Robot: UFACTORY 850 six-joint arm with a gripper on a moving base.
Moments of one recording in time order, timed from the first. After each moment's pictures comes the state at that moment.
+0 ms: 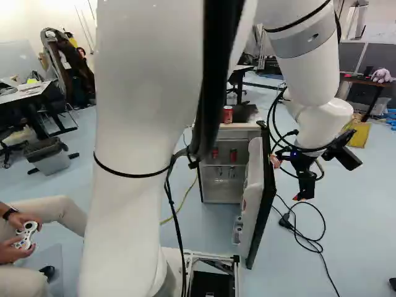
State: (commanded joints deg) arm -59.0 -24.3 -63.4 19.4 -33.6 0.0
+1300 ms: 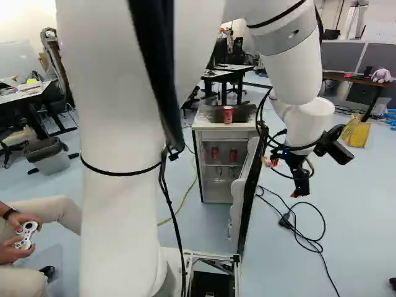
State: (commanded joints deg) arm -56.8 -20.6 -58.2 19.4 -26.6 0.0
